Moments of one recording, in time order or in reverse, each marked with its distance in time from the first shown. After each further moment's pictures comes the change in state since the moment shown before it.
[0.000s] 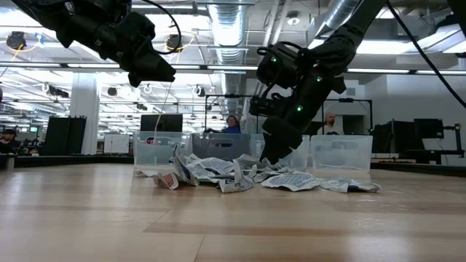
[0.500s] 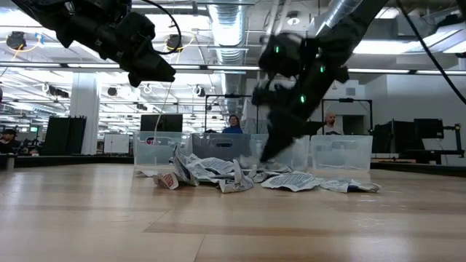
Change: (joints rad) left arm 0.000 0.000 0.000 0.000 0.000 0.000; right arm 0.008 -0.091 0.011 -0.055 0.019 -0.015
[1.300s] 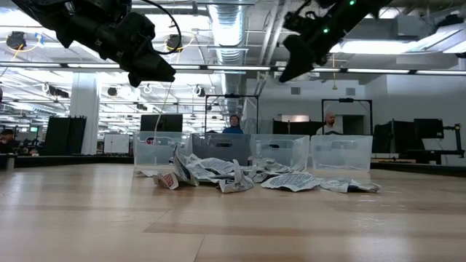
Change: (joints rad) left arm 0.000 0.000 0.000 0.000 0.000 0.000; right arm -0.031 -0.479 0.003 -0.186 0.404 -0.046
